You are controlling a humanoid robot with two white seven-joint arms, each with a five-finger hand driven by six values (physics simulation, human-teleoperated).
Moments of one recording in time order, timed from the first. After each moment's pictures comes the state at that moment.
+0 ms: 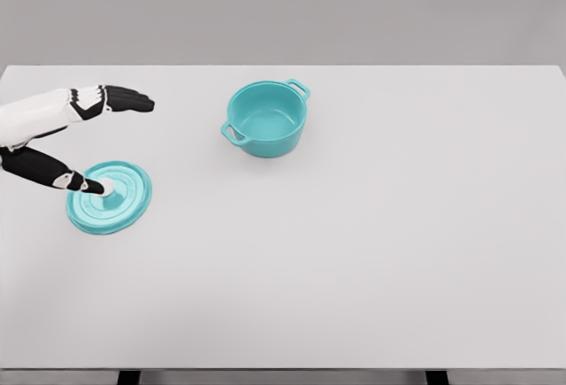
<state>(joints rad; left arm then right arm) -0.32 1.05 -0.30 -1.72 0.35 -0.61 -0.61 -0.02 0.00 0.11 0.12 0.07 -0.28 0.38</state>
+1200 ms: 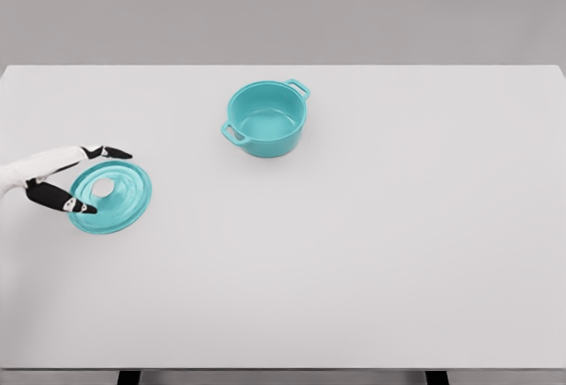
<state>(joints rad) -0.41 0.88 -0.50 -1.17 0.12 -0.61 -0.61 -0.02 0.00 0.11 0.13 0.07 -0.28 0.37</state>
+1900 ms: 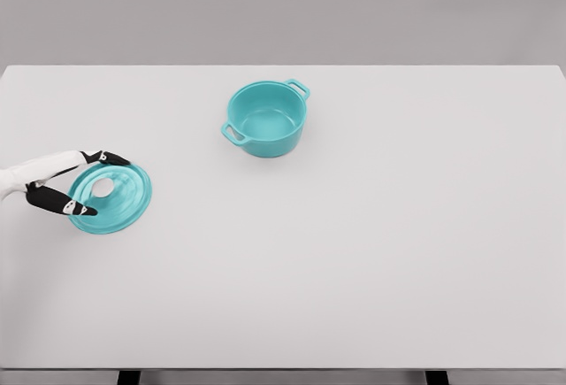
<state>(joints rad) -0.41 0.88 -0.52 -1.14 0.14 -0.61 -0.61 -0.02 0.00 0.11 0.13 0.07 -0.28 0.37</state>
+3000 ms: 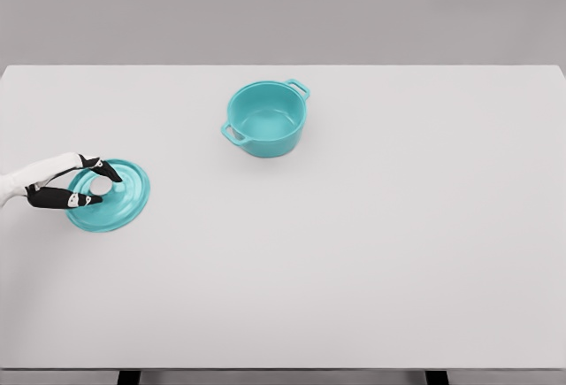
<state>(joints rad) -0.41 0.88 -0.56 -1.10 0.20 -0.60 -0.57 -0.02 0.00 0.11 0.13 0.07 -0.28 0.37</state>
